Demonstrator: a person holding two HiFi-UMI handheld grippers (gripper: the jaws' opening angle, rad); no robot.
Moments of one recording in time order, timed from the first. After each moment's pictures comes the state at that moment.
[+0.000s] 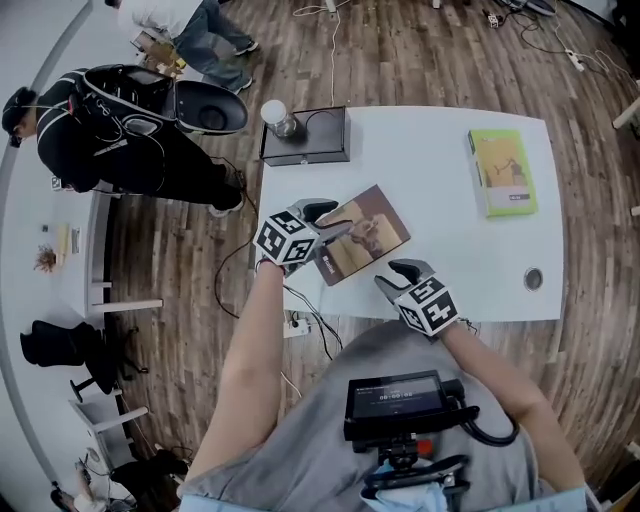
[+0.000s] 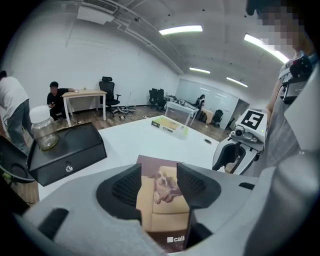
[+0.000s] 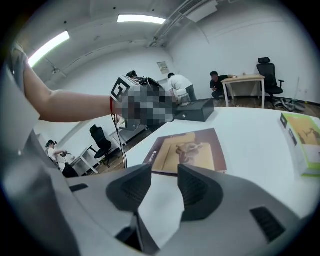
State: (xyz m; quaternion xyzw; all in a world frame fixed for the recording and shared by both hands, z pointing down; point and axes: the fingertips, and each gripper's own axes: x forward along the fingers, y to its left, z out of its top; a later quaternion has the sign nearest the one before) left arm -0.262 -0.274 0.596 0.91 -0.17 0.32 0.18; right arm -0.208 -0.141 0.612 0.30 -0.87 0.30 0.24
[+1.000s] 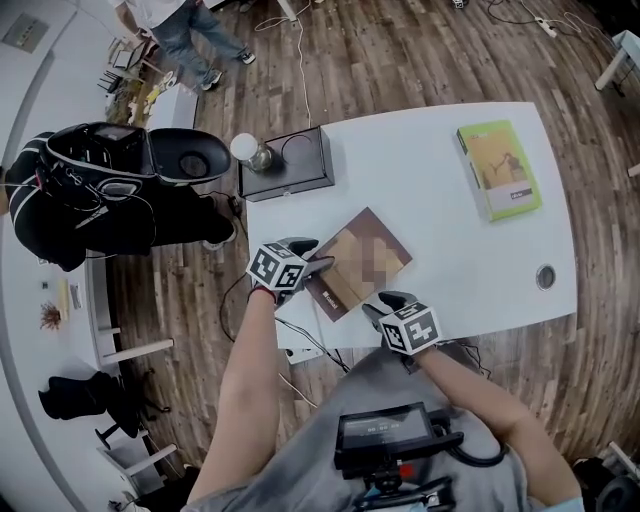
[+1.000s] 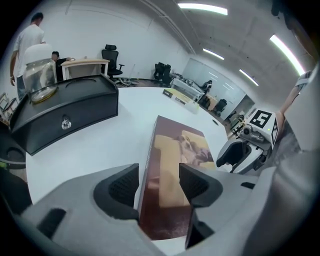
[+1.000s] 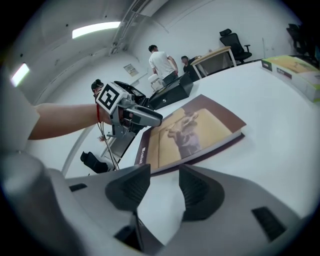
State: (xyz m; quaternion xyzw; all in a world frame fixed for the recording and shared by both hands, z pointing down) left arm -0.312 -0.283 0.687 0.85 -0.14 0.43 0.28; right arm -0.246 -0.146 0.675 0.36 -0.78 0.47 0.19
